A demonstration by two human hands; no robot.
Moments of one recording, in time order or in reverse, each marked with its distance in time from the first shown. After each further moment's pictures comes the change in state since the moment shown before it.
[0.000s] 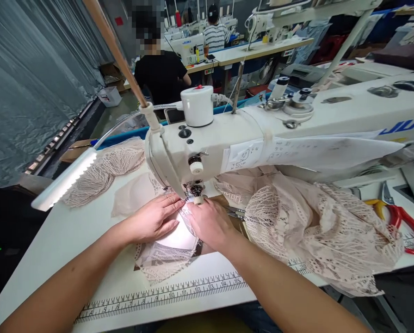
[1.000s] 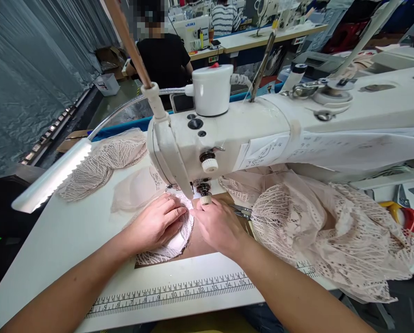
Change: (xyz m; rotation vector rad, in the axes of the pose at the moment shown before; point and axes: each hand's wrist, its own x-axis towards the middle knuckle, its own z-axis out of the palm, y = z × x) left_hand -0.006 0.017 0.013 -0.024 0.208 0.041; right_hand -0.009 0.009 0.004 0.130 0.125 -0.195
